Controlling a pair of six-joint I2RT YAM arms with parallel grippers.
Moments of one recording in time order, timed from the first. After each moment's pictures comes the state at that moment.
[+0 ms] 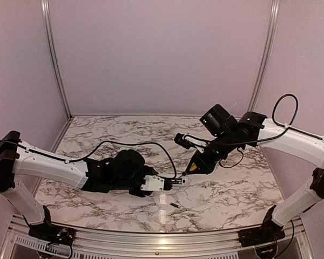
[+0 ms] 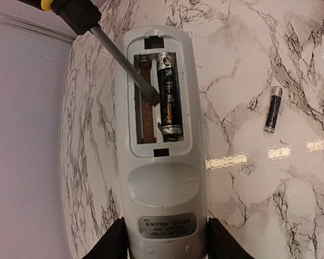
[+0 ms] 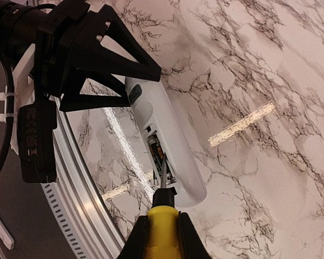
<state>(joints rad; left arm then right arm) -1.15 1.61 0.90 0.04 -0.18 0.84 0.84 1.44 1.27 -0.88 -0.34 -0.08</state>
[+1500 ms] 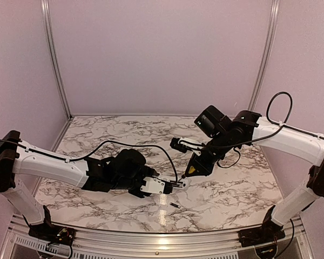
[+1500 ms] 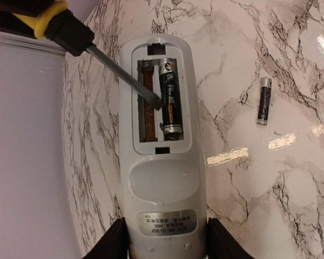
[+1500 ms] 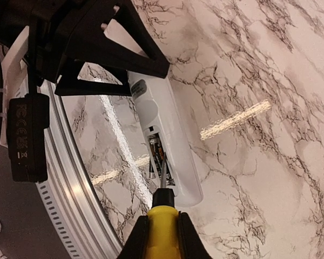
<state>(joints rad) -1.15 1.61 0.92 0.00 -0.17 0.94 0.87 1.49 1.31 -0.94 -0.31 -0.16</state>
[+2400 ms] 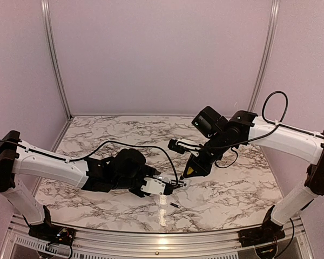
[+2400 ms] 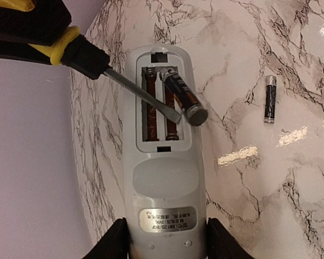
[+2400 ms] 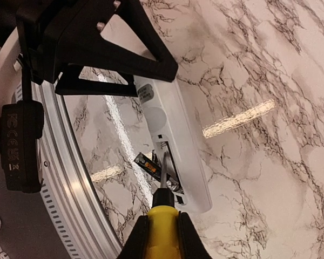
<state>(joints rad) -1.15 1.61 0.92 0.03 -0.18 1.01 0.87 1.52 1.33 -0.94 -0.33 -0.18</state>
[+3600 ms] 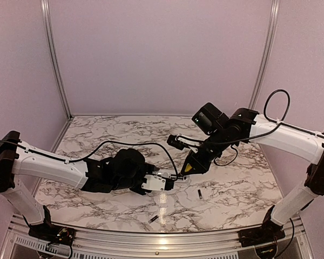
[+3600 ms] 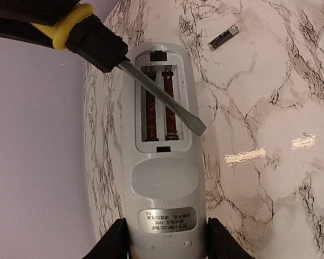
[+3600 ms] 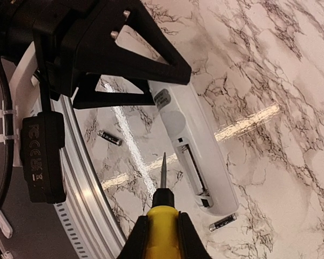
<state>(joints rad) -1.16 1.61 0.91 0.09 -0.25 0.98 0.87 1.52 1.35 -0.93 -0.37 -0.13</state>
